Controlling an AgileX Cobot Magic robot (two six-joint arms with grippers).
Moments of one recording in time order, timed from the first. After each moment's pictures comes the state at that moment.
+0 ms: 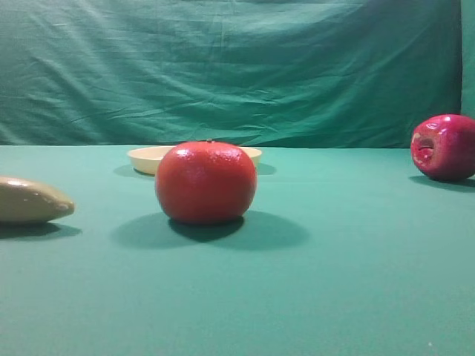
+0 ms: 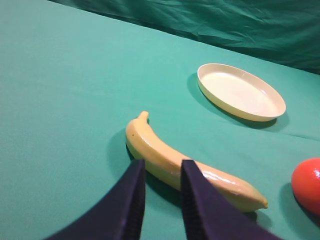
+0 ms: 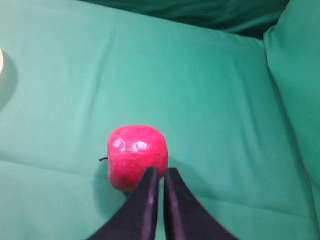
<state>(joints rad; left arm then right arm) 0.02 -0.02 0.02 -0.36 0.34 0.24 0.15 1.41 -0.98 -0.25 0.47 0.13</state>
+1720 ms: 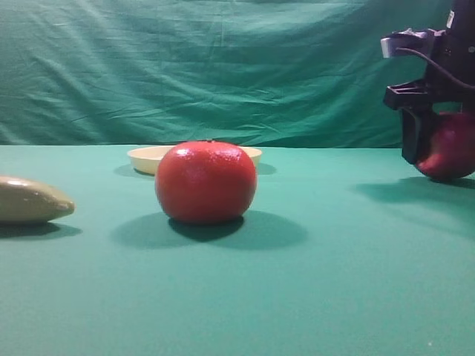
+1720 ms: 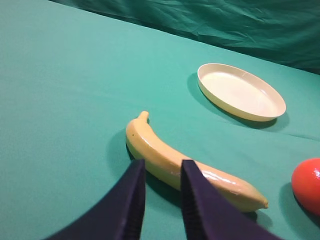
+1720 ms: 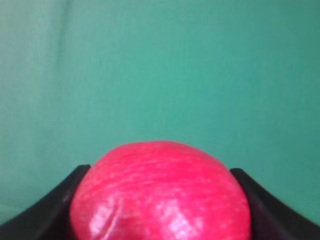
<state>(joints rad) 0.02 -0.02 0.02 -0.36 0.34 0.24 0.25 1.93 -1.44 -0.18 0.51 0.14</state>
